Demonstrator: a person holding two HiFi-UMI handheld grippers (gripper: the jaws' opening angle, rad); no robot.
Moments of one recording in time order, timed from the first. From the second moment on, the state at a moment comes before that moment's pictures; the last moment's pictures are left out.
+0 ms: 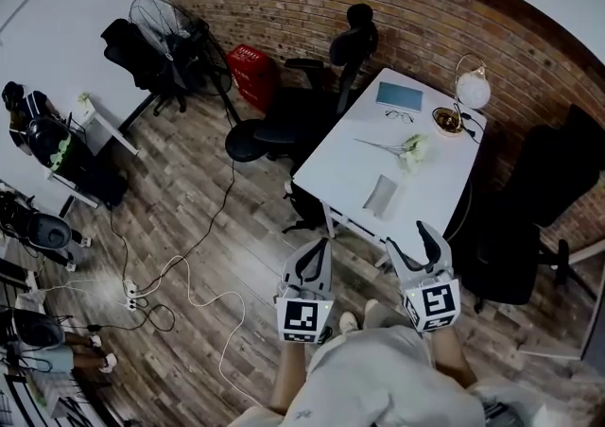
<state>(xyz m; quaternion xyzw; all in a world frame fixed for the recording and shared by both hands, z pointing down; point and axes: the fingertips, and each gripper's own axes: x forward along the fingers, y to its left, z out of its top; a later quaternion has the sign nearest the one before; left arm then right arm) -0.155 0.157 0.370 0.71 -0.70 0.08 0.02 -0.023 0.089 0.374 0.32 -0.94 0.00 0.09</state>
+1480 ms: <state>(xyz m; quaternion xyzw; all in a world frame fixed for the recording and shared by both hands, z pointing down) -0.202 -0.016 0.389 0.73 -0.67 0.10 0.03 -0.068 -0.080 0.401 0.35 -0.93 0.02 0.10</state>
